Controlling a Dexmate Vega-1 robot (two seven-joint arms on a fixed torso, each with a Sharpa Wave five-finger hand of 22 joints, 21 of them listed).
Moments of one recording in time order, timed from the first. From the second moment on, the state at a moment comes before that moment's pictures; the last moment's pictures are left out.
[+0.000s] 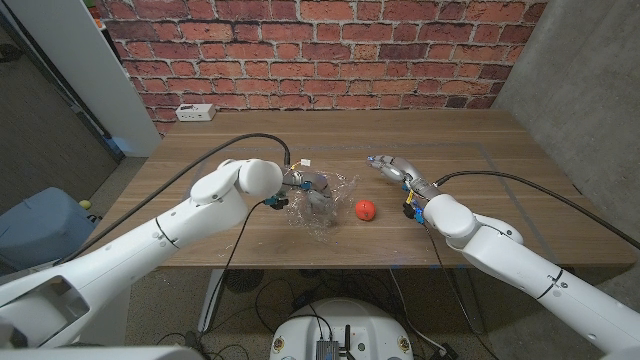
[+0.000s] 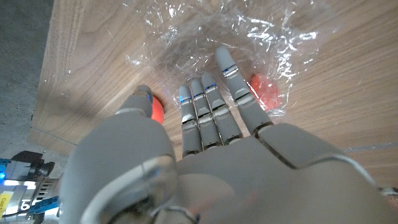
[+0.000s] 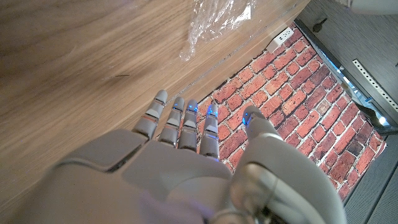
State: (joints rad) left arm 0.70 0.82 0.71 -2.12 0.42 0.49 -0.72; left_hand 0.72 0.04 0.29 -0.04 0.17 0.54 0.03 0.20 0.24 0.60 0.05 0.24 0.32 0.66 -0.01 0.20 0.18 0.67 0.07 0.70 0.17; right arm -1.04 -0.78 -0.52 -2.05 0.21 -0.31 -0.27; right_hand 0.41 0.18 0.43 -0.11 0.22 0.36 -0.01 0.20 0.19 0.31 0.09 0.22 0.25 0.22 0.05 0.32 0.32 0.20 0.12 0.28 0.20
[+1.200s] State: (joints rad) left arm 0.71 0.98 0.64 -2.11 0.16 0.30 -0.39; left_hand 0.74 0.07 0.34 -0.16 0.18 0.39 -0.17 0.20 0.19 0.37 -0.02 0.20 0.26 0.30 -0.02 0.17 0.18 0.19 0.15 0.39 0.18; right arm -1.01 -0.75 -0.54 -2.01 0.18 -0.30 -0.28; right_hand 0.40 0.17 0.43 -0.11 0.22 0.35 -0.02 0.20 0.19 0.31 0.08 0.22 0.25 0.22 0.04 0.32 0.32 0.20 0.12 0.28 0.20
